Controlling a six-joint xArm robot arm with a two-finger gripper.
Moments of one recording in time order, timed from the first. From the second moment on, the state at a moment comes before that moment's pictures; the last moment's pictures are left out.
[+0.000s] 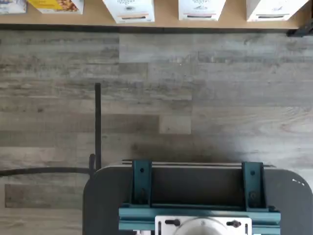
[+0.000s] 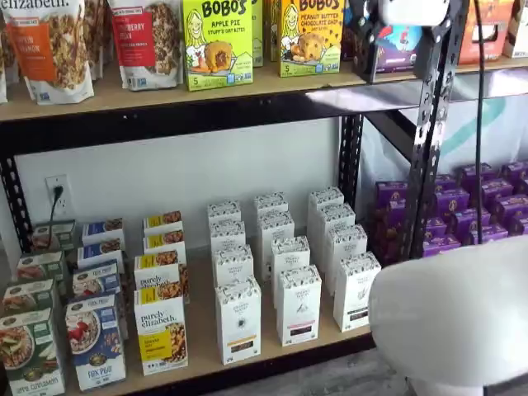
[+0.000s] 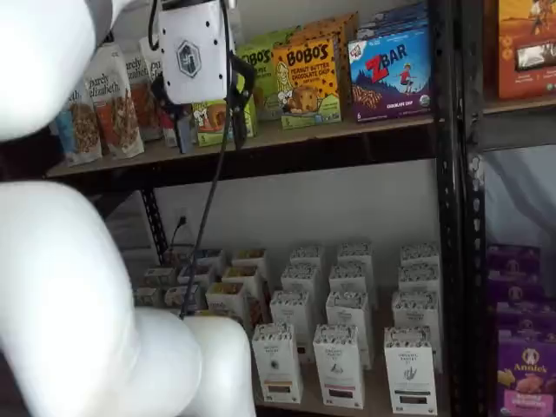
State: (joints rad) arm 0.01 -0.85 -1.11 0.08 1.96 0.04
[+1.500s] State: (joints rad) arm 0.29 -0.79 -0.63 0.02 1.38 0.30
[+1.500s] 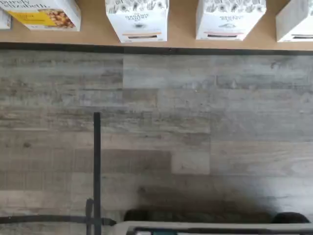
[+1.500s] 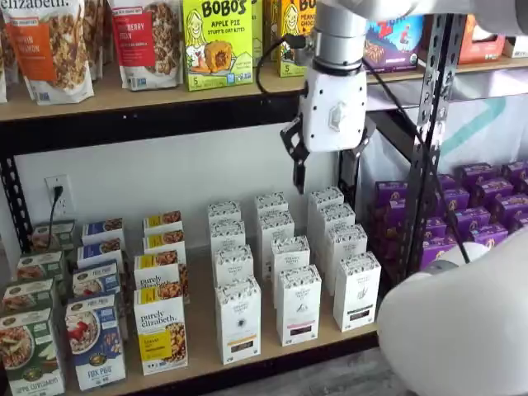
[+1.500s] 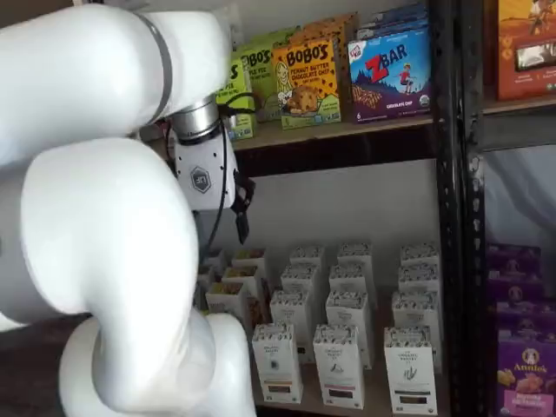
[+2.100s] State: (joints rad) arm 0.38 -0.72 -0.53 0.02 1.16 0.38
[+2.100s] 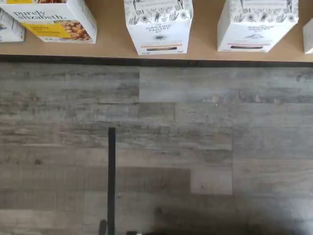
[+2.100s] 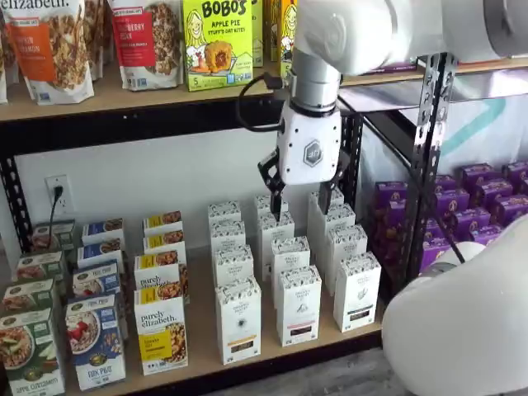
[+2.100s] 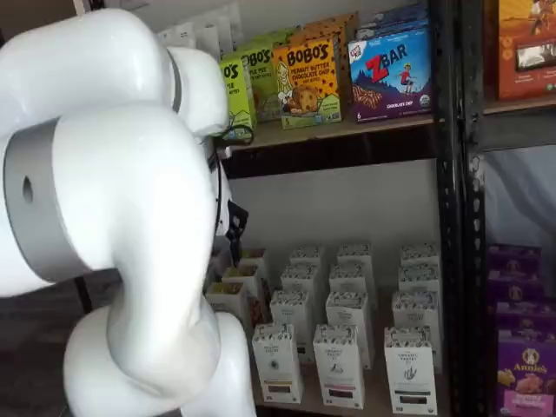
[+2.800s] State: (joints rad) arm 0.48 -0.52 -0.50 0.03 0.93 0.47
